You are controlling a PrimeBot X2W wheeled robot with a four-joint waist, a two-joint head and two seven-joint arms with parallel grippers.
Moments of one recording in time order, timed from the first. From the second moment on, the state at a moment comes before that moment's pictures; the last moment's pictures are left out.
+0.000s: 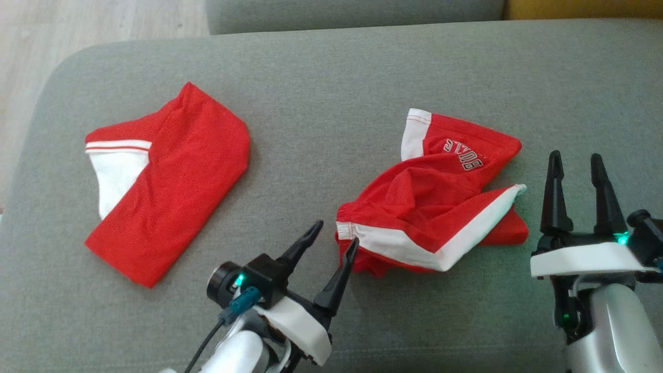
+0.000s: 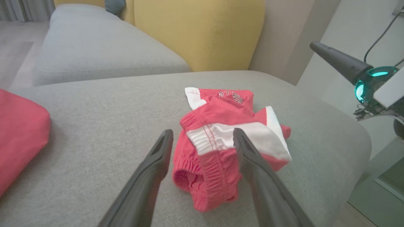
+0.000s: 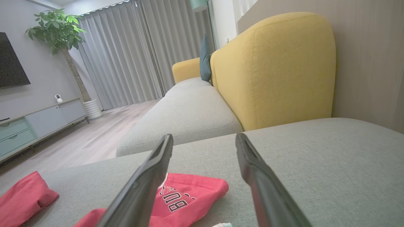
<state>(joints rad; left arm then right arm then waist) -0.18 0.10 -0.66 0.23 -0.30 -0.01 -0.24 -0.17 -0.05 -0.08 0.25 0.23 0.13 -0.25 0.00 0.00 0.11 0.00</state>
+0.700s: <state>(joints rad) -0.21 0.09 -0.69 0.29 -0.37 -0.05 -0.19 -0.17 -0.05 -0.08 0.25 0.23 0.13 -0.25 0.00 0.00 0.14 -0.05</state>
